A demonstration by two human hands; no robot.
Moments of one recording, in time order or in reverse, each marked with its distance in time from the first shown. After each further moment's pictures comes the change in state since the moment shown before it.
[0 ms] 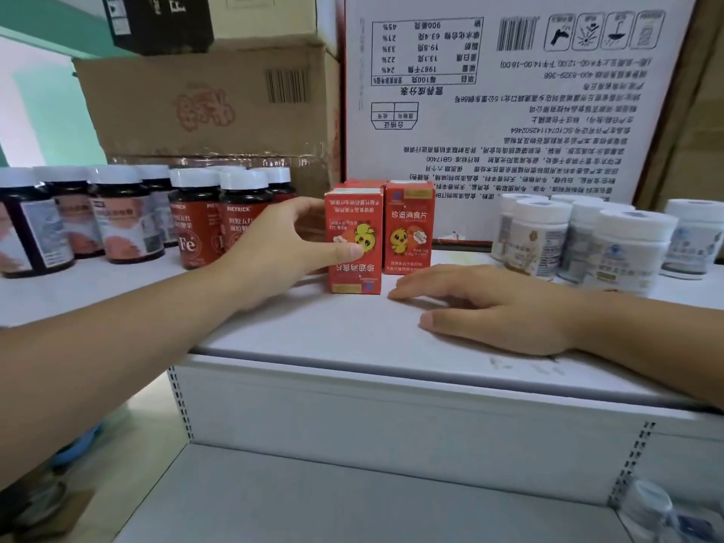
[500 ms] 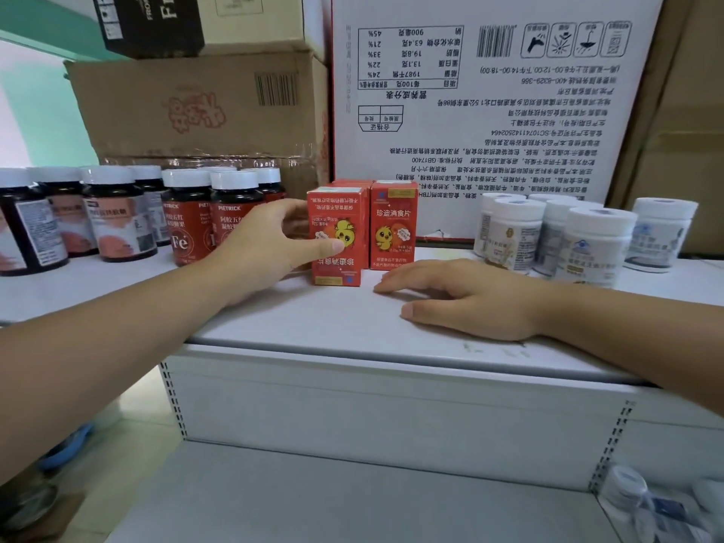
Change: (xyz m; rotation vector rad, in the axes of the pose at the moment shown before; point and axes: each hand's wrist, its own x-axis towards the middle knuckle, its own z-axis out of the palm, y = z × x) left_hand 0.000 -0.003 -0.002 0.002 0.000 -0.032; right_hand 0.001 0.002 0.000 0.011 0.000 0.008
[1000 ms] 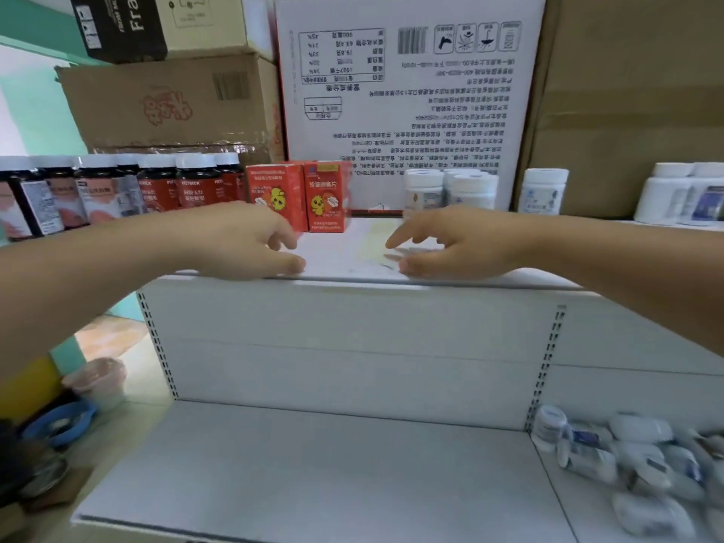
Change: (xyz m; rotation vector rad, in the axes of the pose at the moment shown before) left_hand -0.079 0.090 0.025 1.011 -0.404 -0.009; right_hand -0.103 0.002 -0.042 -0.174 -0.003 0.125
